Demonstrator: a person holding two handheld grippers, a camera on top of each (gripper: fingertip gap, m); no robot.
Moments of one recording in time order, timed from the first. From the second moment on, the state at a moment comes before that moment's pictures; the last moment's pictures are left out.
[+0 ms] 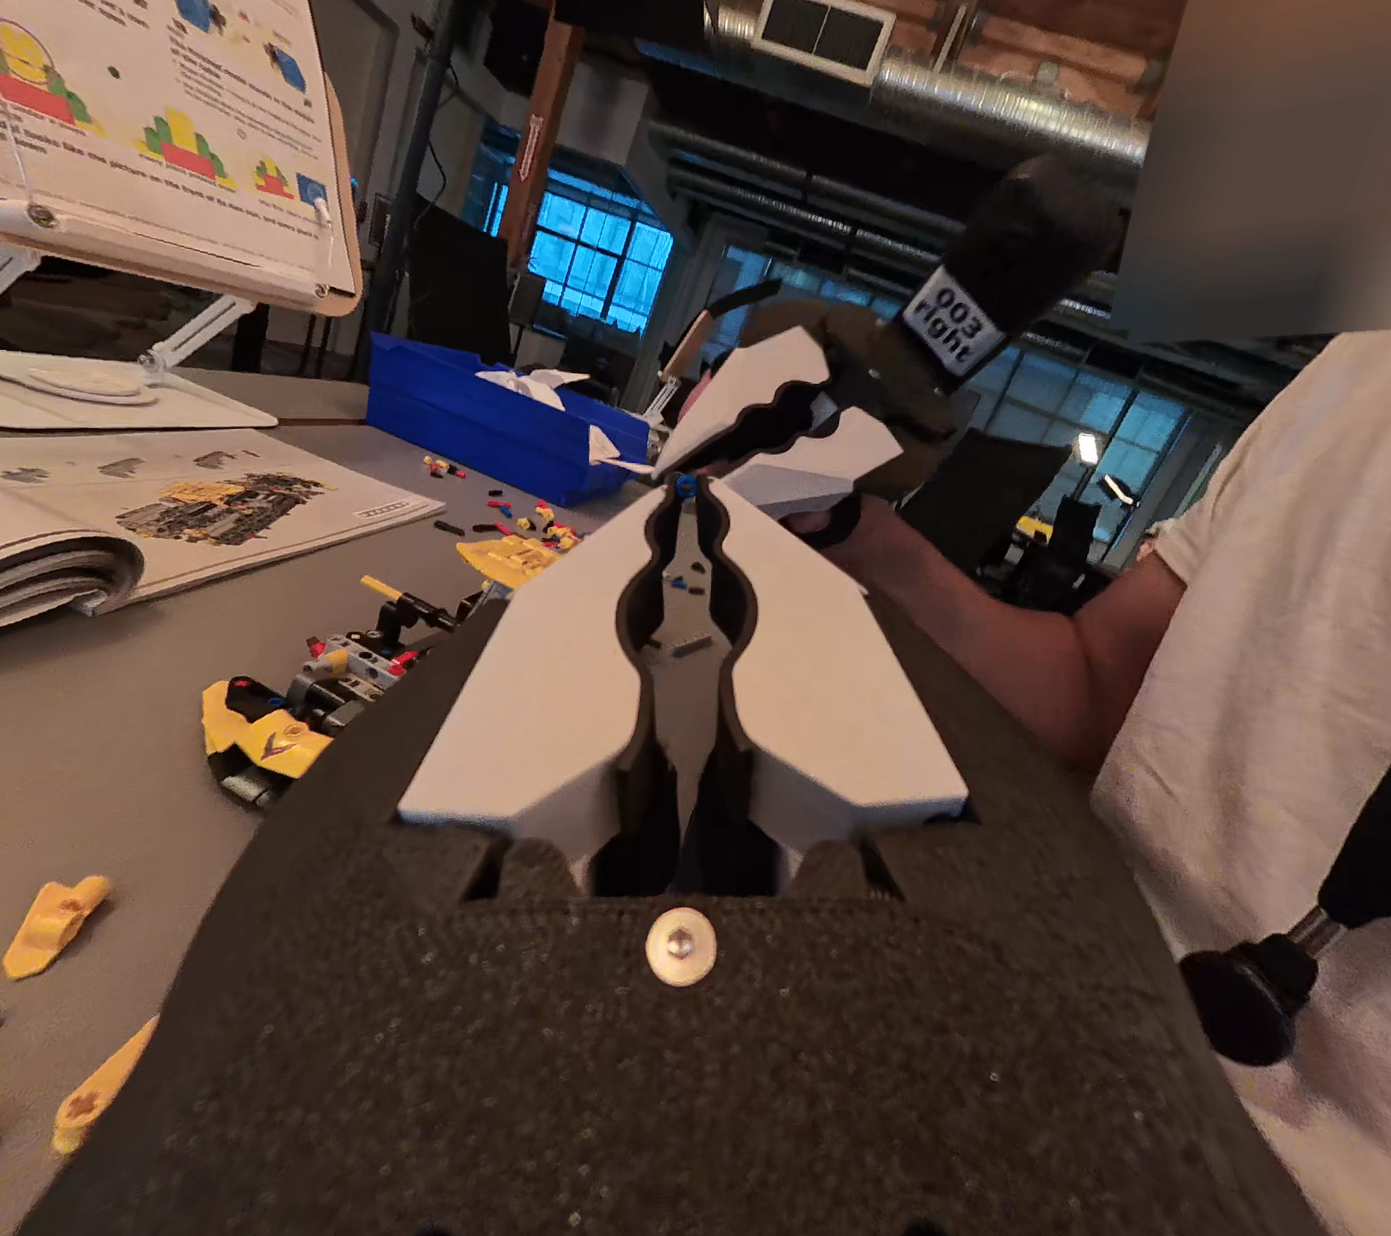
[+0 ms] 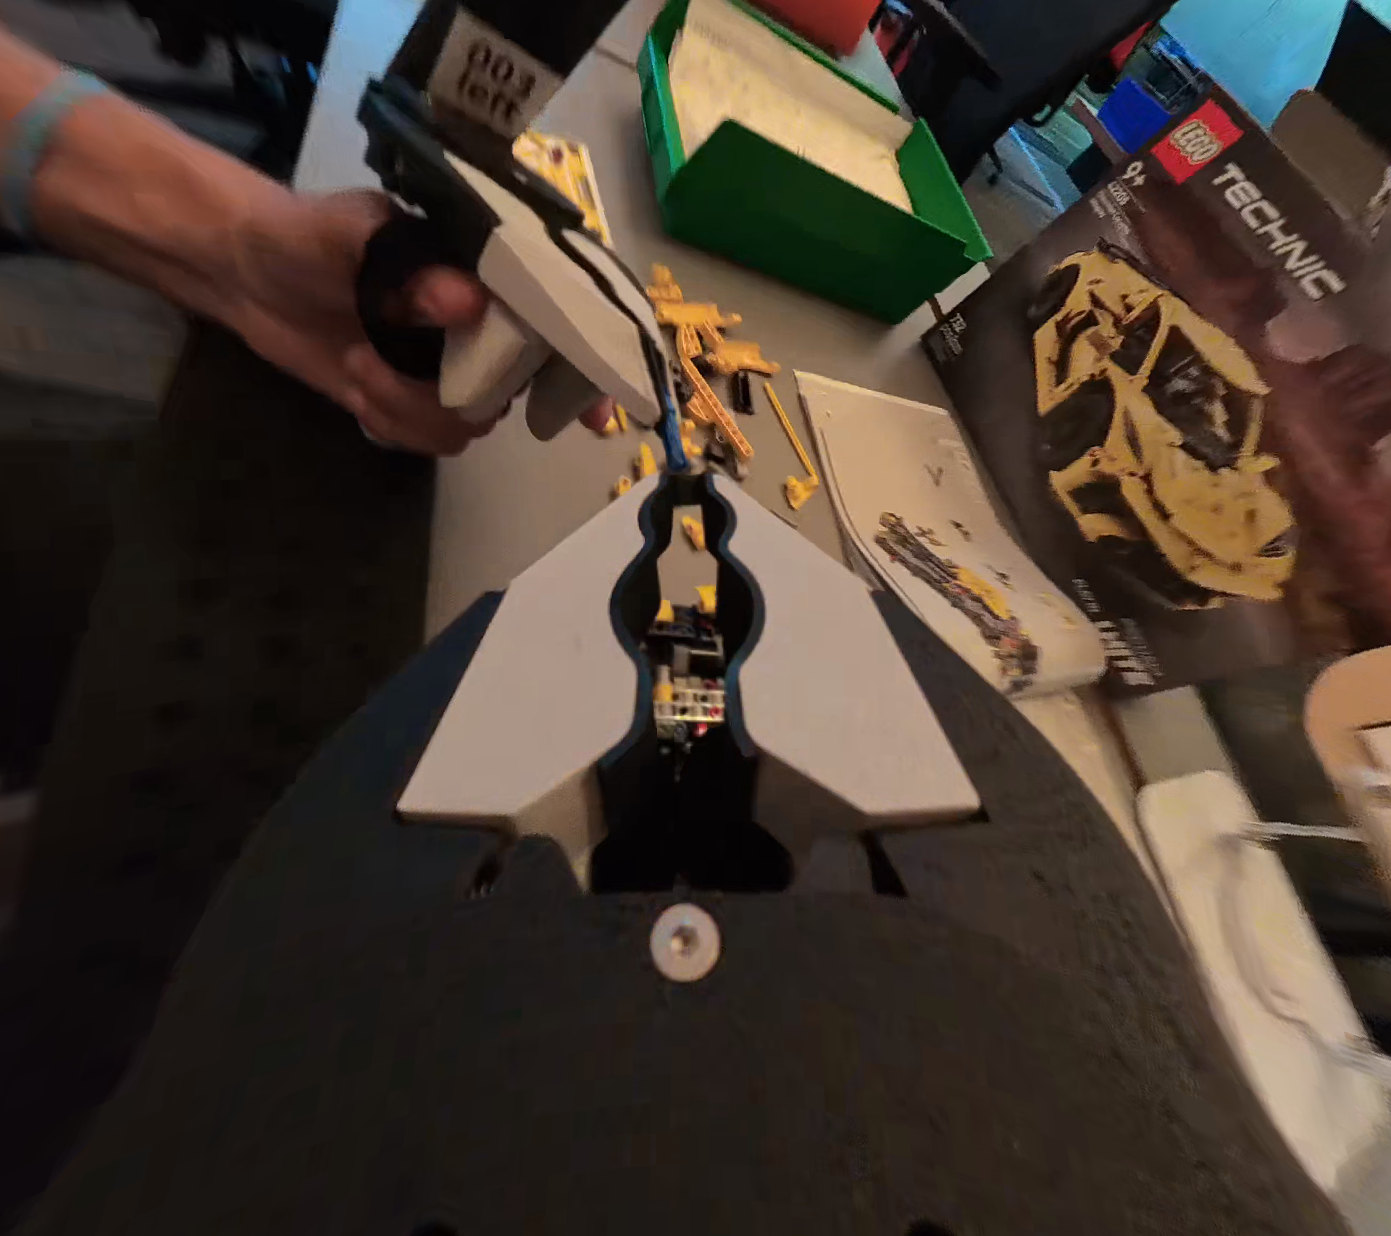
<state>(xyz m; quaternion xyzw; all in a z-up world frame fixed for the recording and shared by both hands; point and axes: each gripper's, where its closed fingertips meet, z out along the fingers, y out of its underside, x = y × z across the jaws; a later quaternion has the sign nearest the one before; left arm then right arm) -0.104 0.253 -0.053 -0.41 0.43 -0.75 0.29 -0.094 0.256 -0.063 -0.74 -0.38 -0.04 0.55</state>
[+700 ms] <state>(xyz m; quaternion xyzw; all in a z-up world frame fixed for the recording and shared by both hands) -0.095 0.246 -0.067 -0.43 0.48 -0.70 0.32 -0.089 0.248 -0.076 -0.74 -0.42 -0.13 0.51</state>
